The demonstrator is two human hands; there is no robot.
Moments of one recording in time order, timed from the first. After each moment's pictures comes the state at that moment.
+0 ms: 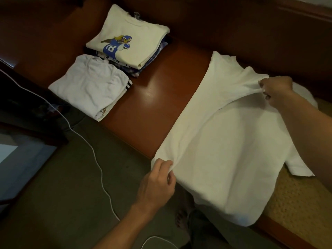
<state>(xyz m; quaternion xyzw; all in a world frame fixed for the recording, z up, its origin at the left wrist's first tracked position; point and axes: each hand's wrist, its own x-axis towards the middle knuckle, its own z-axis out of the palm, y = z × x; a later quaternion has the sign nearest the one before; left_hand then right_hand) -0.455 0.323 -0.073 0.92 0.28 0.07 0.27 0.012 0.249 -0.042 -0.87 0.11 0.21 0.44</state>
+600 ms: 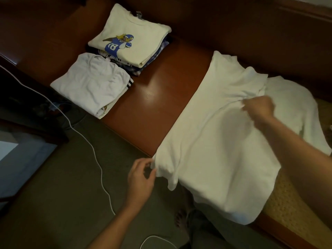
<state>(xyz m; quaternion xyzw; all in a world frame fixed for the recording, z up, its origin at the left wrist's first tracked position) -0.484 0.348 -0.098 0.79 0.47 0.11 0.37 -0.083 0.243 -0.041 -0.90 0.04 0.22 0.38</state>
